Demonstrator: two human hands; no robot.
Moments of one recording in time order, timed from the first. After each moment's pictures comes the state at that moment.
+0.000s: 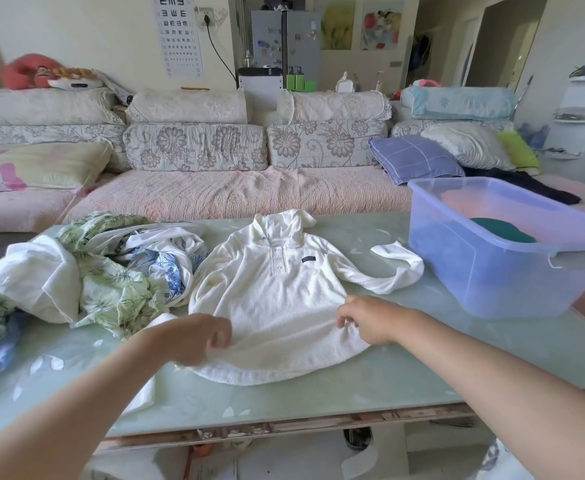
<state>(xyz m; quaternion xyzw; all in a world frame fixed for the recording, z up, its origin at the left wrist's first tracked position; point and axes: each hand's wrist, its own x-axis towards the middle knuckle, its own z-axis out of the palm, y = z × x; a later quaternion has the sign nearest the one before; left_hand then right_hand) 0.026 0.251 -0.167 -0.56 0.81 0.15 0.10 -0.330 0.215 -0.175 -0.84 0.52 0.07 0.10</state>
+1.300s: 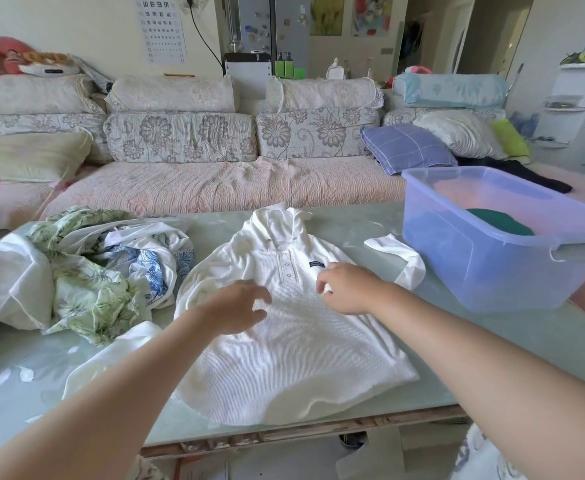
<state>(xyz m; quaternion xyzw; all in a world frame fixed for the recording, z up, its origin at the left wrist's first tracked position) -0.061 0.202 -0.165 -0.57 0.81 0.09 -0.03 -0.308 0.179 -0.154 -0.83 0.56 -0.02 0.05</state>
